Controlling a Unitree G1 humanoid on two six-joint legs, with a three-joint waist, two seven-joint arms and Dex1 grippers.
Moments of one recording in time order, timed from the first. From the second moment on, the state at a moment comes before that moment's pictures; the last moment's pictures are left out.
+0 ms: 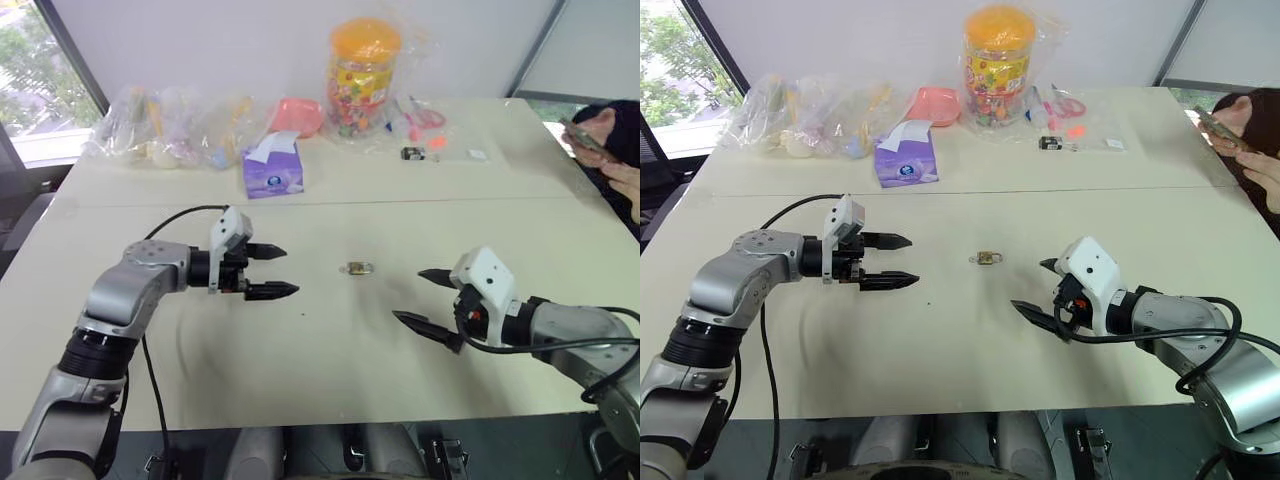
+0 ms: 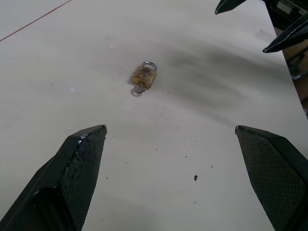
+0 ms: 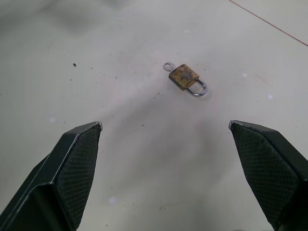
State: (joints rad) left arm -0.48 0.67 -0.11 -0.05 -0.47 0.62 -1.16; right arm 0.00 -0.84 -0.17 -0.74 0.58 0.89 0.67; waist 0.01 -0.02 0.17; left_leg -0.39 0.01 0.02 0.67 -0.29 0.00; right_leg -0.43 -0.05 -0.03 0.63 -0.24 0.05
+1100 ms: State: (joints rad) left arm -0.44 0.62 -0.15 -0.09 -0.43 0.58 -1.13; right arm -0.30 -0.92 0.05 -0.42 0.46 0.73 0.85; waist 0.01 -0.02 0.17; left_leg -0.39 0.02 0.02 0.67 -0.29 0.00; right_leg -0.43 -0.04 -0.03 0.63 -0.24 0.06
